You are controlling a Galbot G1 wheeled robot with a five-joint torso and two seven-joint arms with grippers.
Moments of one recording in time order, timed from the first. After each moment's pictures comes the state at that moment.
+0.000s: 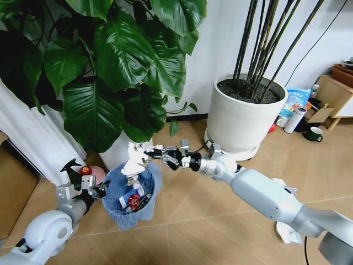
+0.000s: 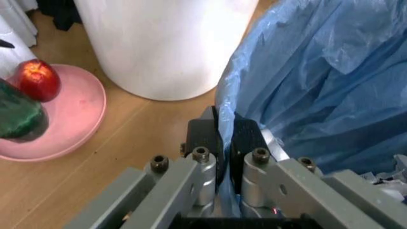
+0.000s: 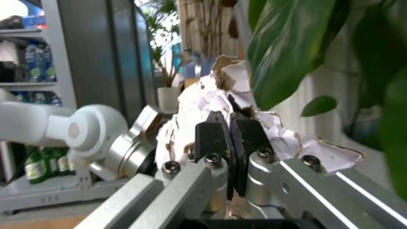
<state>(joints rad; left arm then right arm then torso) 1.42 -0.76 -0.50 -1.99 -1.00 0.43 -0.22 -0.37 1.06 -0.53 1.37 1.10 0.29 -0.96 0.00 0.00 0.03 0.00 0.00</state>
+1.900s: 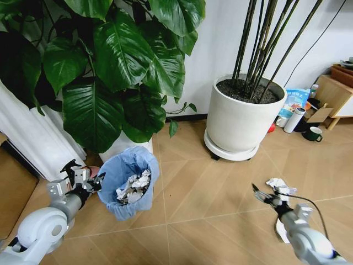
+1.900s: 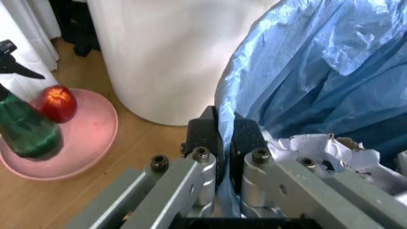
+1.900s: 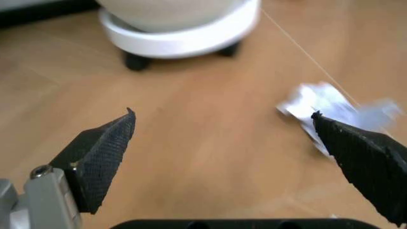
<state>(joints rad) 1.44 -0.79 -0.57 -2.03 -1.01 0.42 -0.24 -1.52 0.86 0.51 1.60 0.85 0.05 0.08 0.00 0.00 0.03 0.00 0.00</state>
